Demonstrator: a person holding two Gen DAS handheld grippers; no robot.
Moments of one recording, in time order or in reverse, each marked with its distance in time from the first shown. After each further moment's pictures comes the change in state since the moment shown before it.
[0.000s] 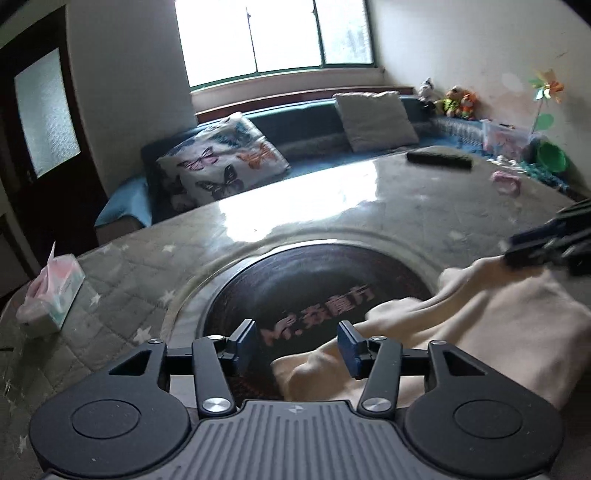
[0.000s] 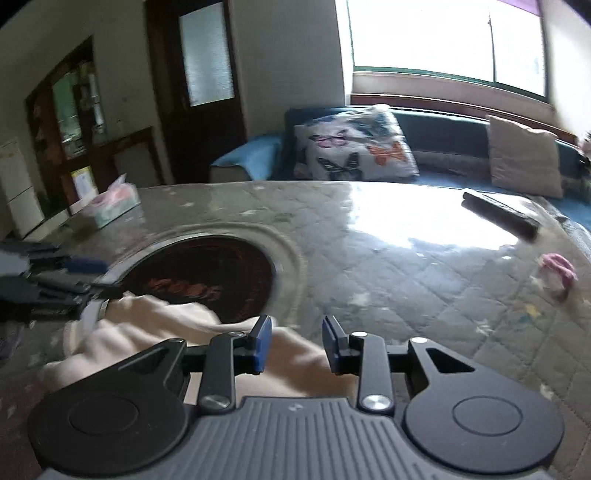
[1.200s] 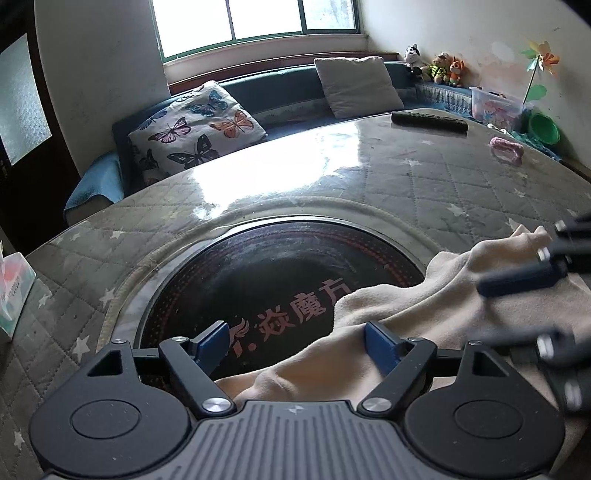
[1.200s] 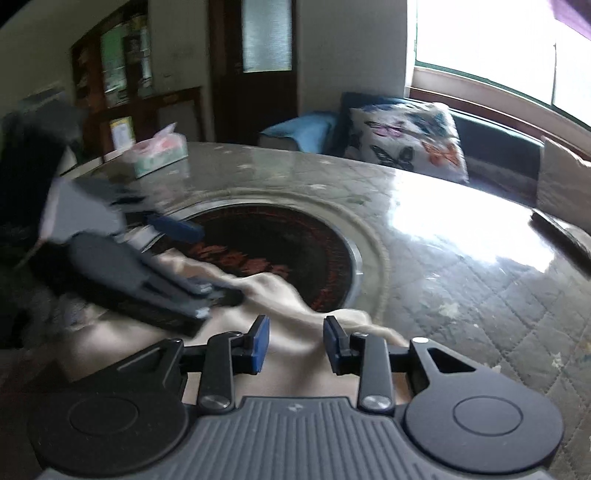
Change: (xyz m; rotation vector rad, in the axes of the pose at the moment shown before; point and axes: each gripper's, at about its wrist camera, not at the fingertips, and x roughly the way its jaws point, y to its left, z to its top) left arm 0.071 -0.020 0.012 0.022 0.127 -0.044; right arm 0.039 0.058 -0.003 -0.184 0.061 0.062
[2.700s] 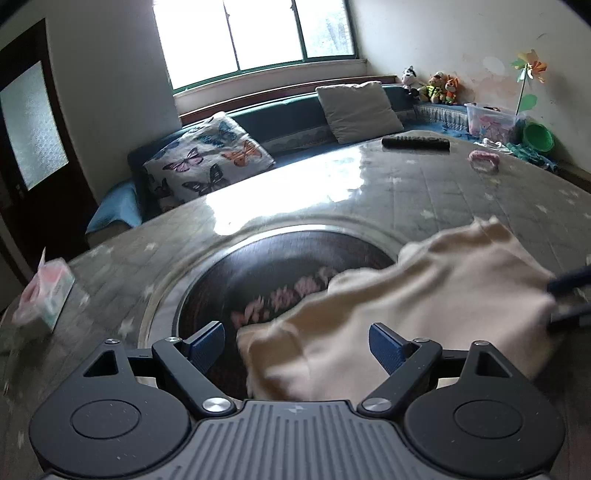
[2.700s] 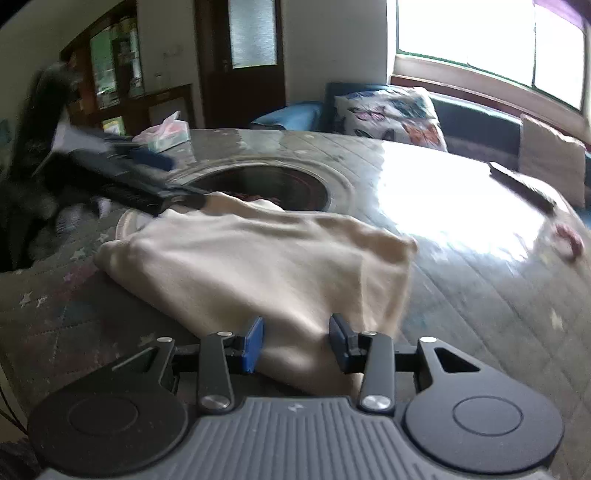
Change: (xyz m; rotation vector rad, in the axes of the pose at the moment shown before) left arm -0.076 -0.015 -0.039 0.022 -0.094 0.056; right arm -0.076 -0.018 -0.079 0.111 0.016 -0.019
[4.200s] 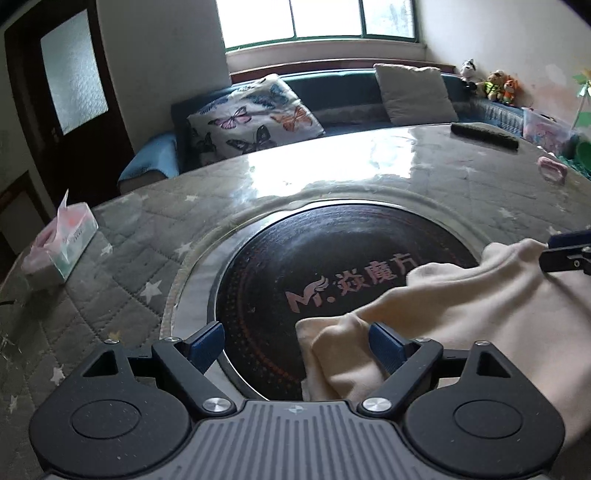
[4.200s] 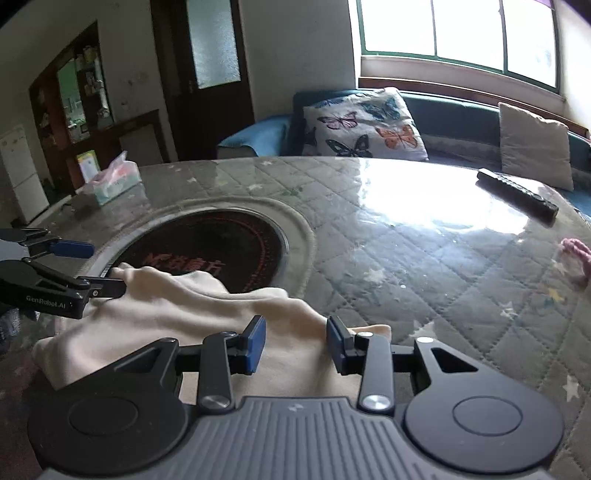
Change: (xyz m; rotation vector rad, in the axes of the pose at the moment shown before) left arm 0.049 0.038 0.008 -0.157 0.102 0.092; right arm 0.069 -0.037 0.064 0.104 -0.031 -0.059
